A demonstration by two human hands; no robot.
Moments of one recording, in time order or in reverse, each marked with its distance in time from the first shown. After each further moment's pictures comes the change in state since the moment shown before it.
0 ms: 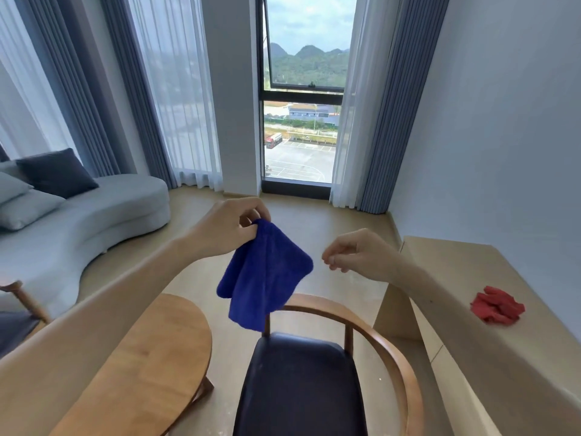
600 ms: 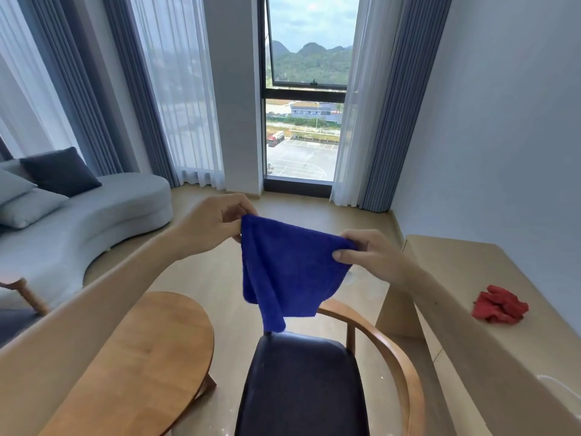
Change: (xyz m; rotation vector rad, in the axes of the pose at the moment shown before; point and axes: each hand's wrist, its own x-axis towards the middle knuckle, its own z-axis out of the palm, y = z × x) left_hand -0.012 -0.004 -0.014 -0.191 0.004 -0.008; right_hand -0.006 0.008 0.001 0.187 0.058 0.023
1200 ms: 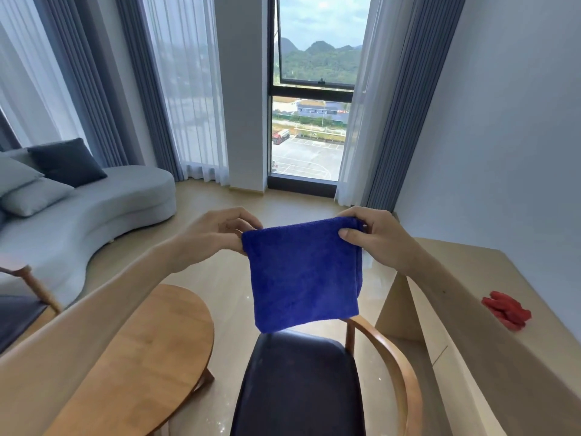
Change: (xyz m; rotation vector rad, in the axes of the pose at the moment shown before) left_hand -0.020 -0.014 0.003 -0.210 -0.124 -0.152; right_hand 0.011 -0.024 -0.012 -0.078 0.098 -0.072
